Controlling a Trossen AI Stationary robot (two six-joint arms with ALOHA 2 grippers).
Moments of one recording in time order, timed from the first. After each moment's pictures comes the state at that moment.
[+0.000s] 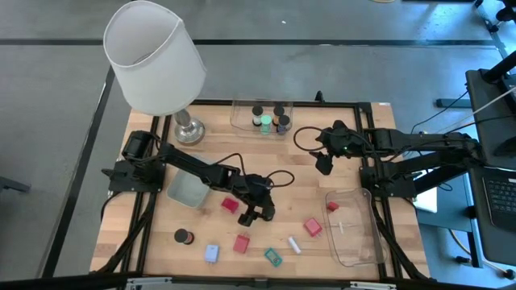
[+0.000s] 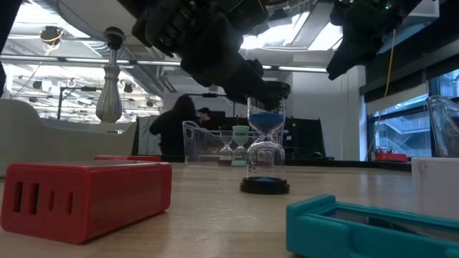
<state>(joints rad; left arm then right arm) -0.18 1.86 1.12 0.08 0.20 0.09 -0.03 0.99 0.85 -0.69 0.31 0.28</state>
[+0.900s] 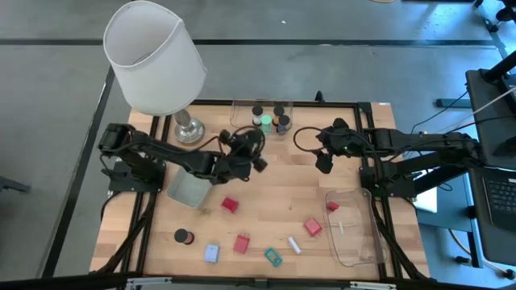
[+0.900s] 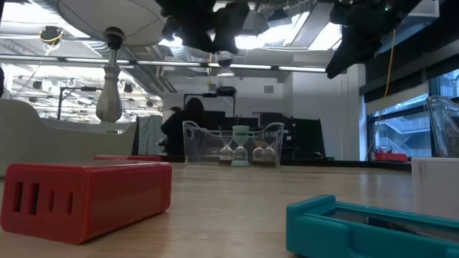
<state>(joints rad) -0.15 1.62 1.12 -0.01 -1.11 -0.31 -0.02 0.99 0.85 -0.68 0.36 0.22</state>
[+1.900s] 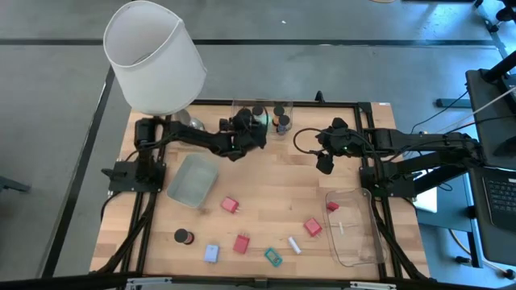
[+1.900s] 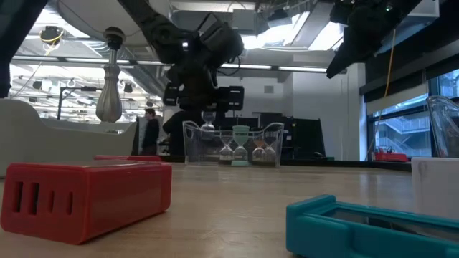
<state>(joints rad) 0.19 1.92 1.12 0.11 -1.24 -0.68 -0.02 0.99 0.85 -0.68 0.35 0.15</state>
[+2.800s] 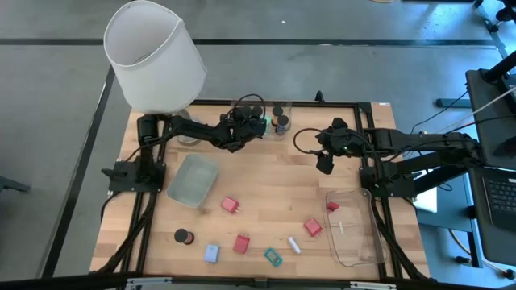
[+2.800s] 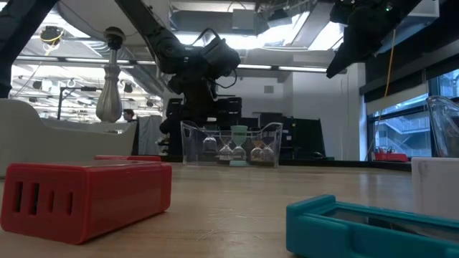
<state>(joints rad) 0.29 1.95 1.12 0.11 -1.04 -0.72 -0.02 0.99 0.85 -0.68 0.35 0.15</state>
